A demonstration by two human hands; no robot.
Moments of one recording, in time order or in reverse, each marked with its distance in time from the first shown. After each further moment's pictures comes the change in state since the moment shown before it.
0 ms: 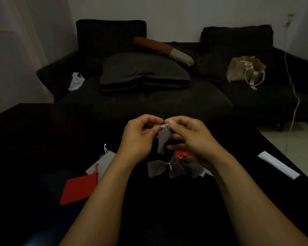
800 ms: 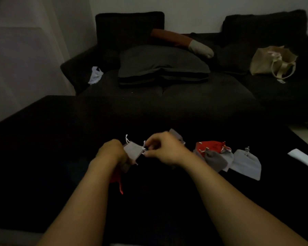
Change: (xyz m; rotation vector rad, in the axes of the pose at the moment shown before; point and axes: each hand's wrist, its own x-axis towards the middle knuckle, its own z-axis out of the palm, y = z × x) left_hand -0.012 -0.062 -0.105 0.919 -0.186 -0.775; right_hand 0.047 0.064 0.088 -0.772 -0.250 -0.024
